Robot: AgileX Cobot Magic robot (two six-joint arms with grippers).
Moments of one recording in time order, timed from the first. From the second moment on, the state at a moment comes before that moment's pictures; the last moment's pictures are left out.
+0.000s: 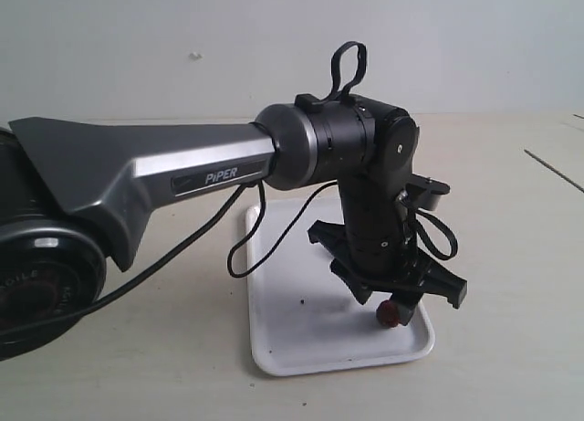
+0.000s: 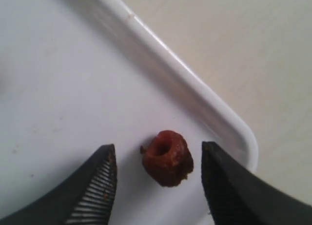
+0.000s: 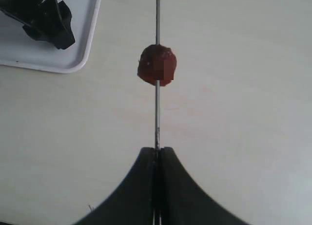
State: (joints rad) left arm -0.92 2.42 -2.02 -0.17 1.11 -0.15; right arm 0.27 0.54 -0.69 -0.17 1.23 0.17
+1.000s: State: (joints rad) left arm -0.92 2.45 -2.03 -0.17 1.11 -0.16; right arm 0.27 0.54 -0.69 -0.19 1.23 0.16
